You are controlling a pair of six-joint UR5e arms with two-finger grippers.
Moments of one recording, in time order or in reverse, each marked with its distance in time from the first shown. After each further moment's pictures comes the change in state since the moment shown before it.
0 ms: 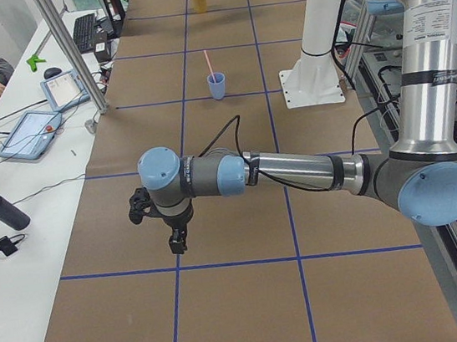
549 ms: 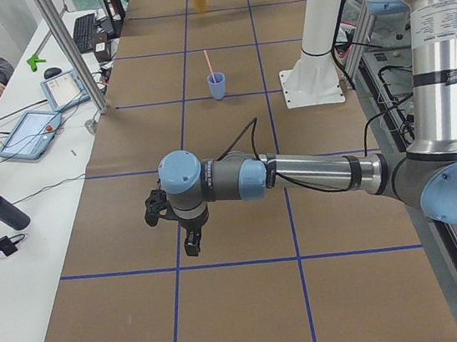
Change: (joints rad) left arm -0.007 0.042 -0.024 -0.021 -0.034 0.010; right arm 0.008 -0.082 -0.004 0.114 0.002 0.012
